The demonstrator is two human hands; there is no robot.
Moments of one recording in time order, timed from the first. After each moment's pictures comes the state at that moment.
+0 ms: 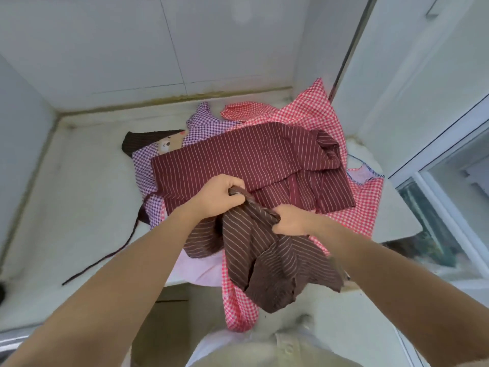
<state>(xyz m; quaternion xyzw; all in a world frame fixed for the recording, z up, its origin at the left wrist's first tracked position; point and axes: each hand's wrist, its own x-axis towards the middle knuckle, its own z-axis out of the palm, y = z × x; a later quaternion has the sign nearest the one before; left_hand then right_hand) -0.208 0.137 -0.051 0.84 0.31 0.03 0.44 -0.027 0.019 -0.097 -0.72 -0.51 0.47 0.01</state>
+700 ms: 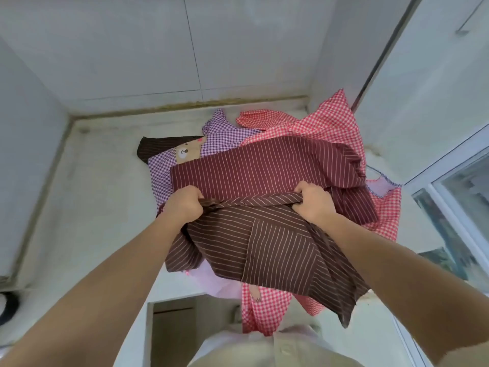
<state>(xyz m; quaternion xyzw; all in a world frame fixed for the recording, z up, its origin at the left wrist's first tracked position) -0.283 0.204 -0.071 0.78 0.55 -0.13 0.26 -0.016 0.064 -0.102 -0.84 -0.50 0.18 0.05</state>
